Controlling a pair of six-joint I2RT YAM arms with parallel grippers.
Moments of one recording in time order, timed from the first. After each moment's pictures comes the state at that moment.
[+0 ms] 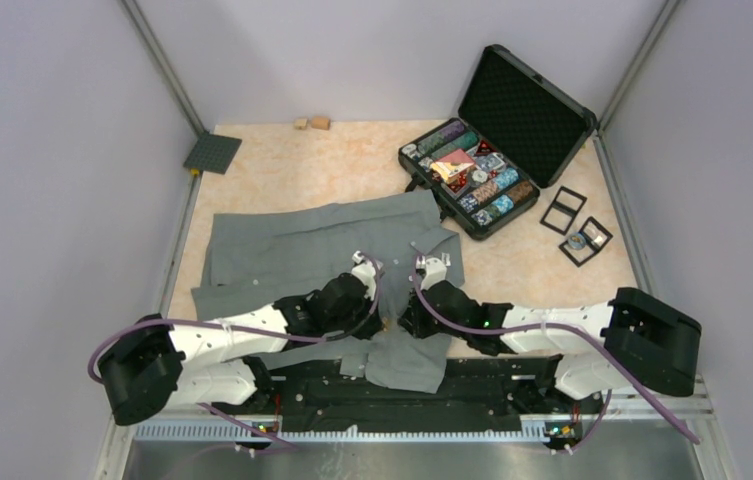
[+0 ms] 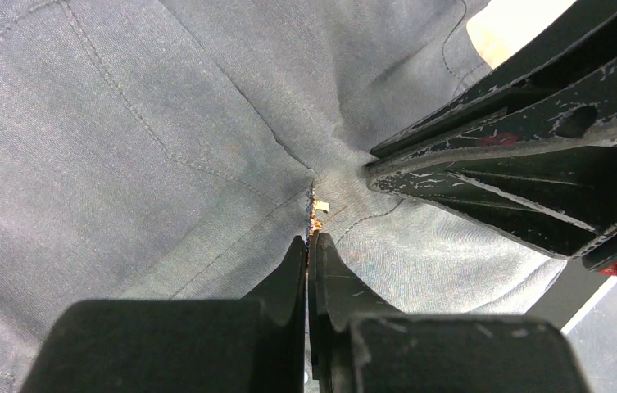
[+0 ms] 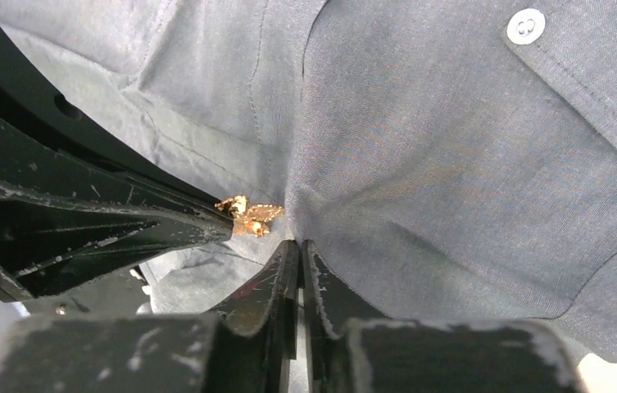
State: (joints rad) left arm -0.99 1.15 0.48 -0.08 0.01 -0.58; right arm 1.12 1.32 0.48 0.22 0.16 0.71
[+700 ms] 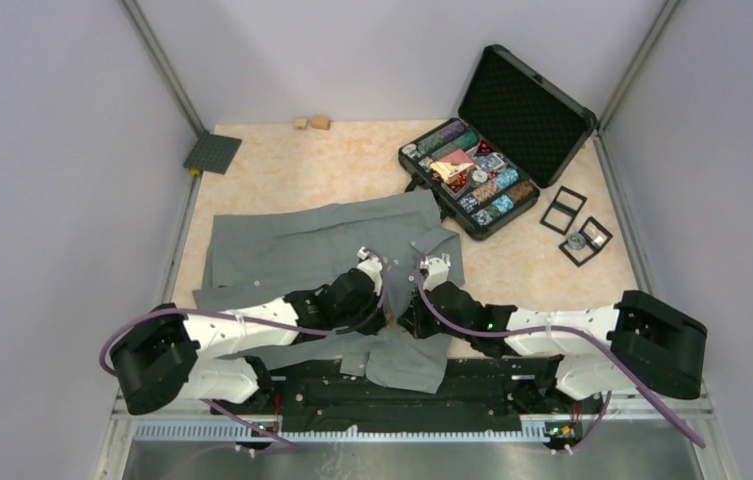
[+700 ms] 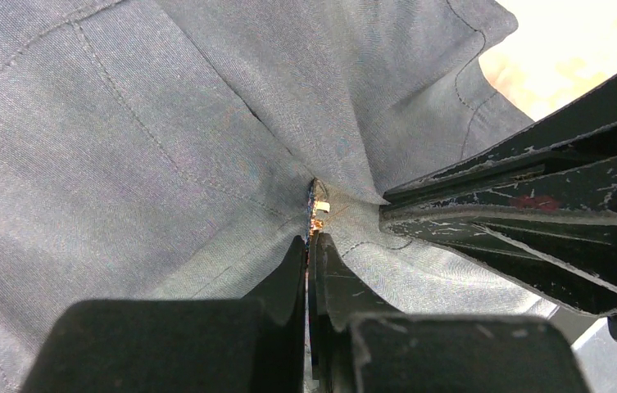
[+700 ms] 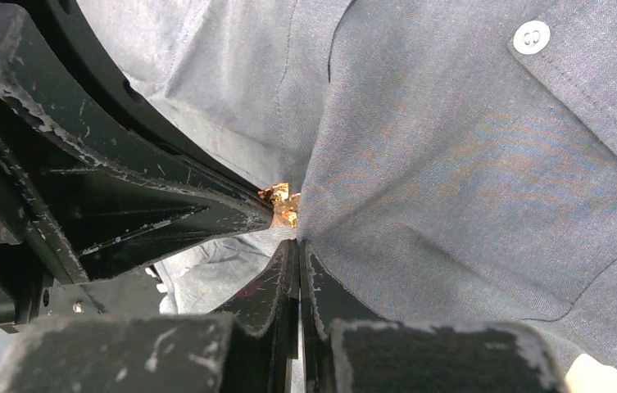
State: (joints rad) left arm -0.99 1.24 0.54 -0.09 -0.02 -0.60; right arm 1.12 1.29 0.45 0.26 0.16 0.72
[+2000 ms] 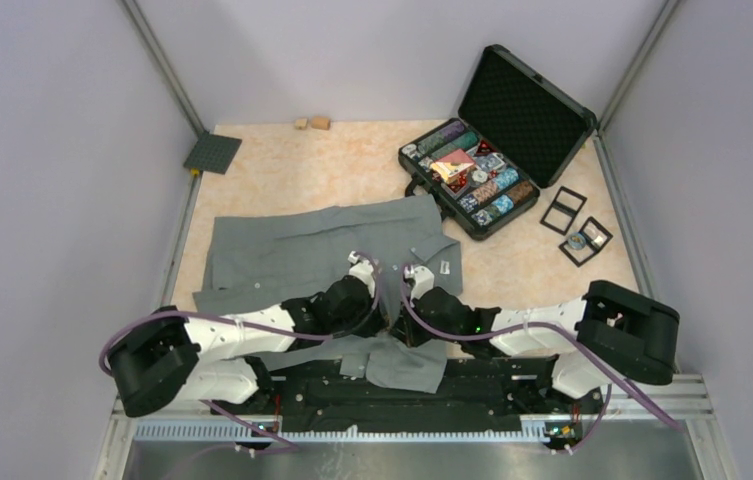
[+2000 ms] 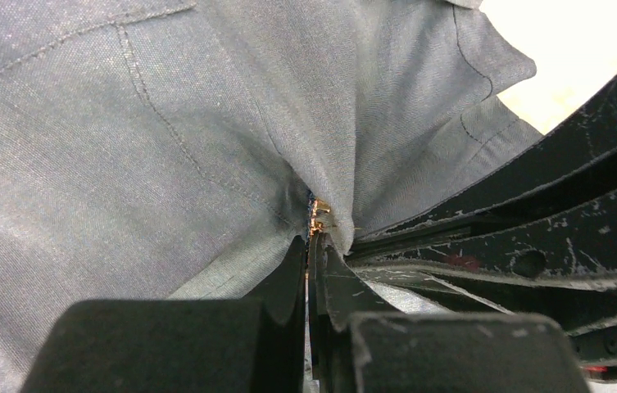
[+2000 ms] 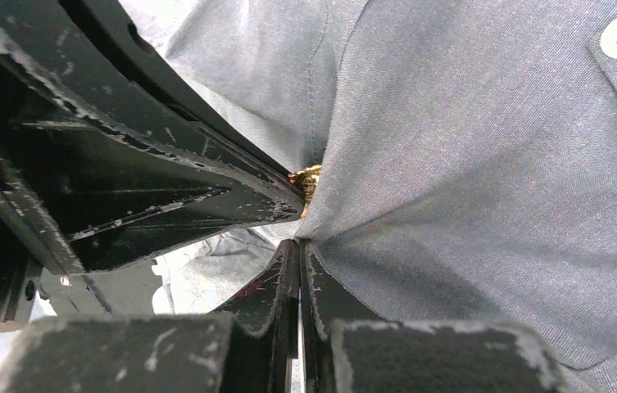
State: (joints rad) left arm -0.99 1.23 0.47 0.01 -0.04 -0.69; right arm 1.15 1.43 0.45 0.38 0.08 0.69
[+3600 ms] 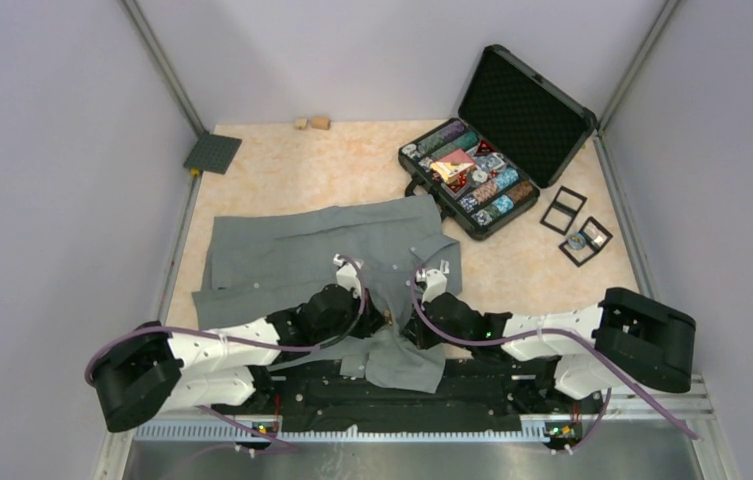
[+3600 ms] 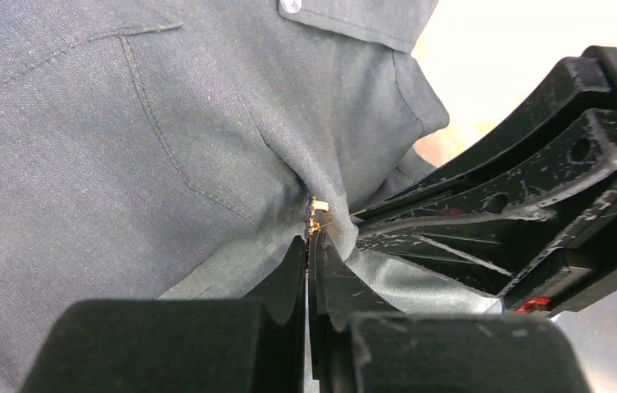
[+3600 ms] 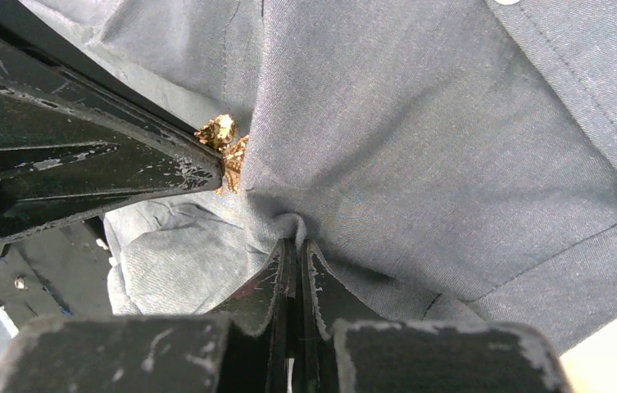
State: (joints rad) left arm -0.99 1.10 0.32 0.22 -0.06 -0.76; right arm 1.16 1.34 0.39 0.32 0.17 0.69
